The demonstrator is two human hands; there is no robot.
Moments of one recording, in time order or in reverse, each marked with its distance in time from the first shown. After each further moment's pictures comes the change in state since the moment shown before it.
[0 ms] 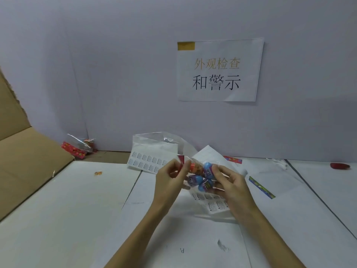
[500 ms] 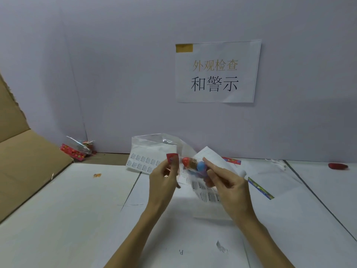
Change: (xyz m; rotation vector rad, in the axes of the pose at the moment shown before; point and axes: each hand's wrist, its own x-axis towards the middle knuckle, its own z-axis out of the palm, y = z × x) left_hand 0.005 -0.003 -0.008 0.090 0.071 0.128; right_hand -0.018 -0.004 0.006 -0.334 0.049 -0.388
